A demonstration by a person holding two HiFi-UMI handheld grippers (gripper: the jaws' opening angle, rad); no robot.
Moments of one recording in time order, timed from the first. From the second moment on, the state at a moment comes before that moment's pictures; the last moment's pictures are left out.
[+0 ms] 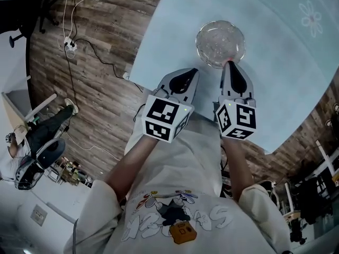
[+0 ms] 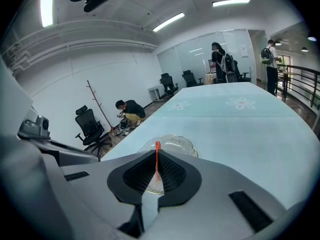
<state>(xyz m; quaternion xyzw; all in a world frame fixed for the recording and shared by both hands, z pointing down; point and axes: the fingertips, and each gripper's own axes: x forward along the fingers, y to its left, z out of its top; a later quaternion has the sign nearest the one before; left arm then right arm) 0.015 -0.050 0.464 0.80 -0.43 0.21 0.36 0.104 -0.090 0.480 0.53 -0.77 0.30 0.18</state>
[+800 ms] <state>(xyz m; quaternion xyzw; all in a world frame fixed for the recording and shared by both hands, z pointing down) 0.009 -0.061 0.509 0.79 -0.43 0.23 0.39 0.093 -0.097 0.533 0.54 -0.74 0.34 0.20</state>
